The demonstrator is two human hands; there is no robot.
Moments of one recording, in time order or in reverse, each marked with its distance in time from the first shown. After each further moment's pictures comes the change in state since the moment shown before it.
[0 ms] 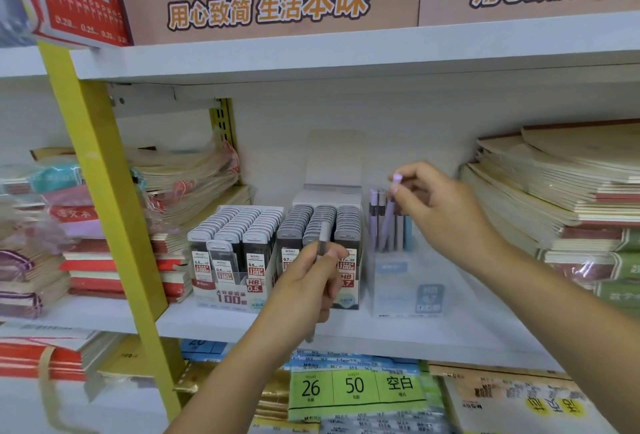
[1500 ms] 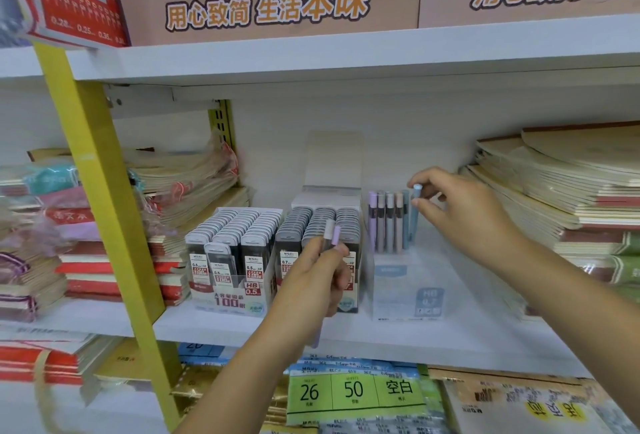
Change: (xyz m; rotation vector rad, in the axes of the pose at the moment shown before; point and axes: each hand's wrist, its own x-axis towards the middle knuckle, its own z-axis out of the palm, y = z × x) left_hand 0.008 0.010 0.014 -0.058 0.059 -0.048; right_hand 0.008 0.029 -0.025 -0.505 -0.014 -0.127
